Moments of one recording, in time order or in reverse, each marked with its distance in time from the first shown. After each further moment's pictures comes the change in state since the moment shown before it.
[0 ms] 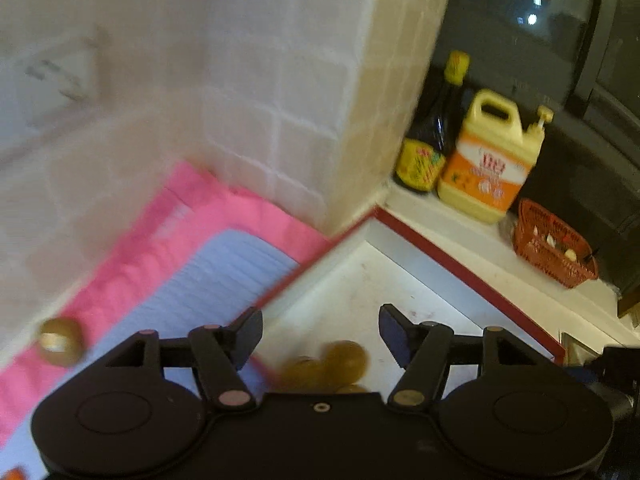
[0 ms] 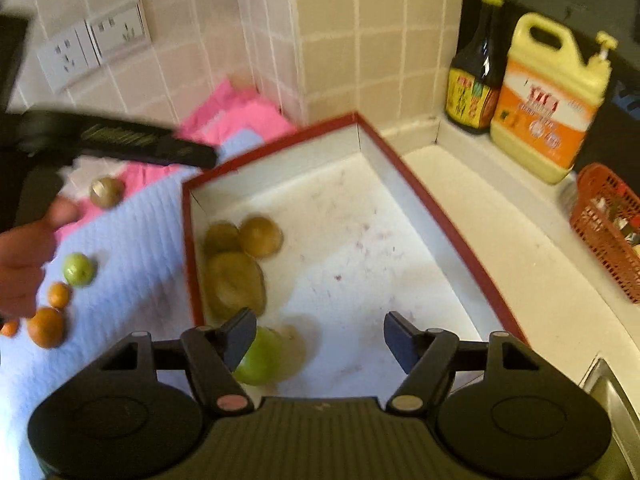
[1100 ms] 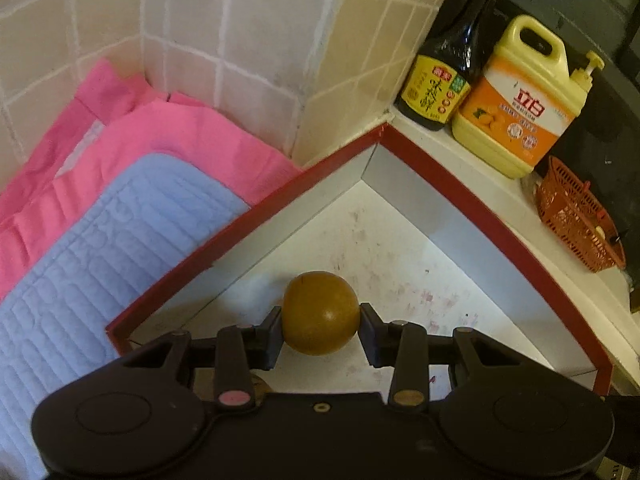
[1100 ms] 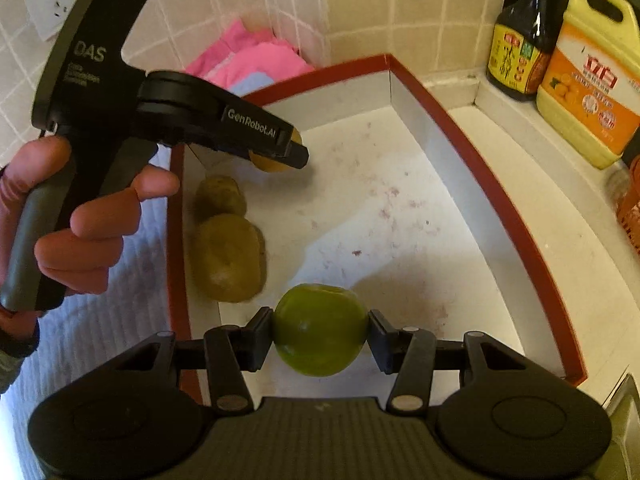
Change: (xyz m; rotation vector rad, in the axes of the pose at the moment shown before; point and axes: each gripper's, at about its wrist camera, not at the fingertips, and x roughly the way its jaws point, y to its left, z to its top) left arm 0.154 -0.015 -0.012 -0.058 0.224 -0.092; right arm 0.085 -0.003 -0.007 -0.076 0.194 0.023
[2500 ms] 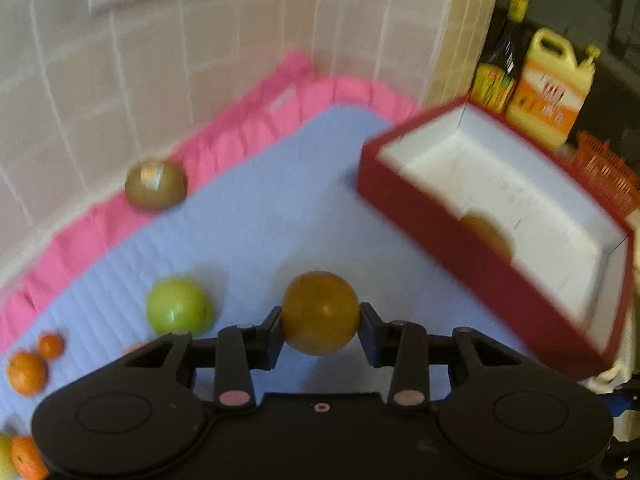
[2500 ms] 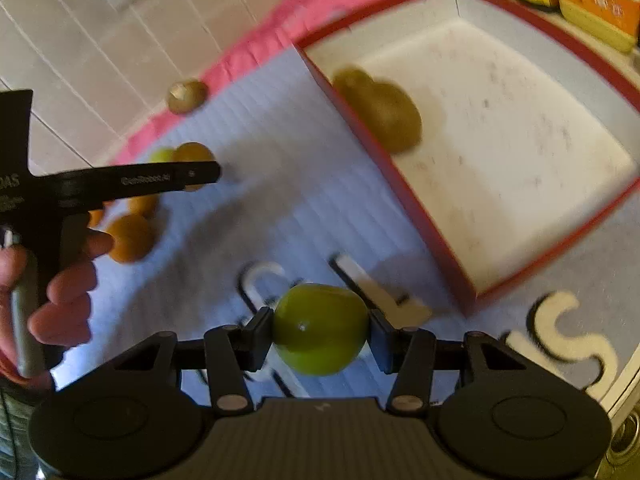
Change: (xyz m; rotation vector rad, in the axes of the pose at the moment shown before) left arm -0.143 0.074 -0.151 -0.002 -0.161 0.214; right arm -0.040 0.095 -0.096 0.154 -0.031 0.193
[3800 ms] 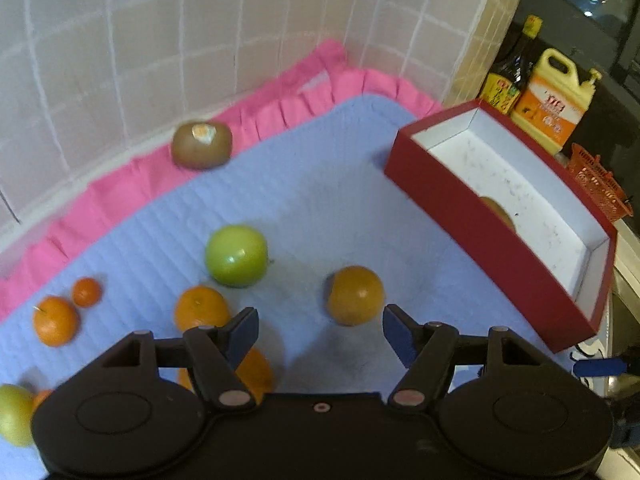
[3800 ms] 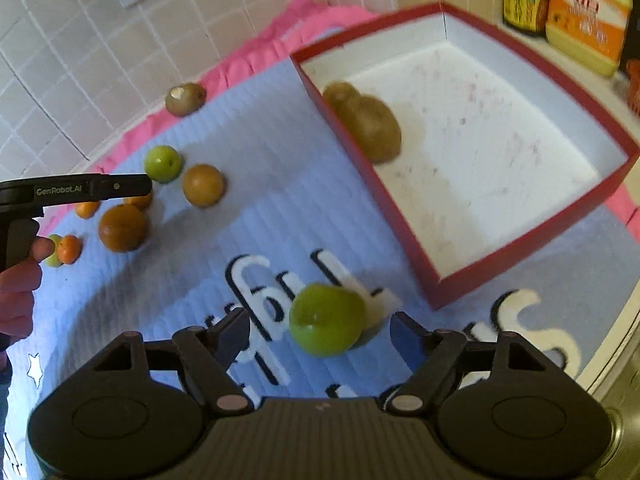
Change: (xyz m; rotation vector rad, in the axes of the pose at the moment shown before) left arm -0.020 0.058 -0.028 -0.083 0.095 -0.056; right arm -0.003 0.002 -0.023 -0.023 0.006 -0.090
